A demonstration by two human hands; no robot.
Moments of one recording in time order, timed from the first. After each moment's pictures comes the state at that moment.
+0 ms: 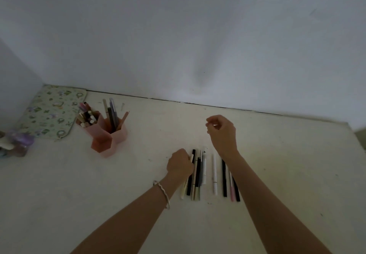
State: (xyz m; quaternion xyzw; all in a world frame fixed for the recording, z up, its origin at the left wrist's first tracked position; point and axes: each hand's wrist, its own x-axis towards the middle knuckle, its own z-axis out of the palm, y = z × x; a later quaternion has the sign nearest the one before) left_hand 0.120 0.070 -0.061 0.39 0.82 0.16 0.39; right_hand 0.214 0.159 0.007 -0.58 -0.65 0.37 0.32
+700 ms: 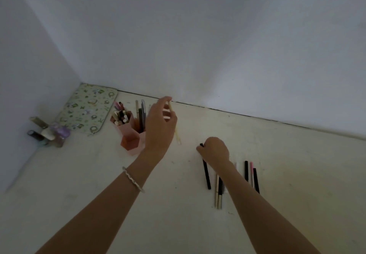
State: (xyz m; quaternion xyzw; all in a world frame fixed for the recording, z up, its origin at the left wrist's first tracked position) left_hand -0.009 0.063 0.029 0.39 0.74 0.54 0.12; right_hand 0.145 0.130 -0.033 -0.59 -0.77 0.25 -0.02
